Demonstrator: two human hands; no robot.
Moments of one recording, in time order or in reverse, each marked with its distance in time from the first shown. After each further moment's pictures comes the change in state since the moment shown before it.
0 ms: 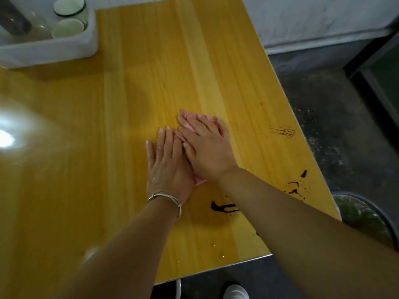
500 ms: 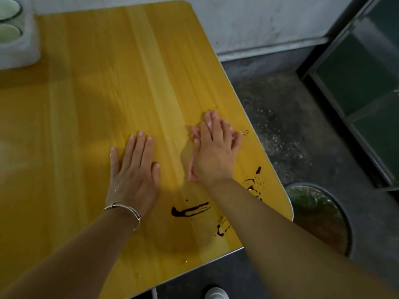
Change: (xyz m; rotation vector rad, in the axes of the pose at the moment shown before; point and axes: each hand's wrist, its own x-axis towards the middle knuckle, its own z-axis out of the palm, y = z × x) left_hand 0.002 0.006 0.007 0.057 0.046 0.167; right_hand -0.042 0.053 -0.023 -0.024 0.161 0.526
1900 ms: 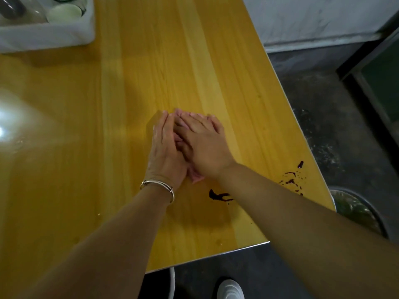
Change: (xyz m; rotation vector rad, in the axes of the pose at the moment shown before) left_hand -0.003 -0.002 -0.018 -0.610 0.206 -0.116; right_hand -0.009 -0.061 0.022 0.026 -0.215 -0.574
